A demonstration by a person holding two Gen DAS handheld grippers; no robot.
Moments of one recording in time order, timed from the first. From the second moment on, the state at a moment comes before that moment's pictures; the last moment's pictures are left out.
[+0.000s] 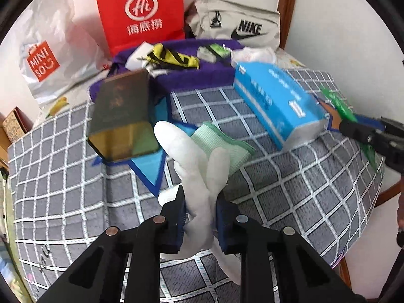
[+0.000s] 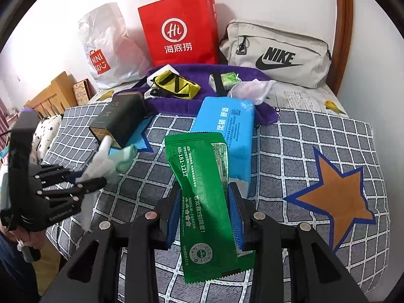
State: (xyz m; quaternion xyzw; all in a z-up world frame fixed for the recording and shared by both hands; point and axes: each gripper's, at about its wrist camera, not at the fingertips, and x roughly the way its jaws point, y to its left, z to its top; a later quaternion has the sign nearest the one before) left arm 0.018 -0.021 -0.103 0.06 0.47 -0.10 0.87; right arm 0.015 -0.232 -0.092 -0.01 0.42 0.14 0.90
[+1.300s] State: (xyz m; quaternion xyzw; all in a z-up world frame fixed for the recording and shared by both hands) left arm 0.280 -0.026 -0.076 0.05 0.46 -0.09 0.88; right arm 0.285 -0.217 -0.110 -0.02 0.45 0.14 0.88
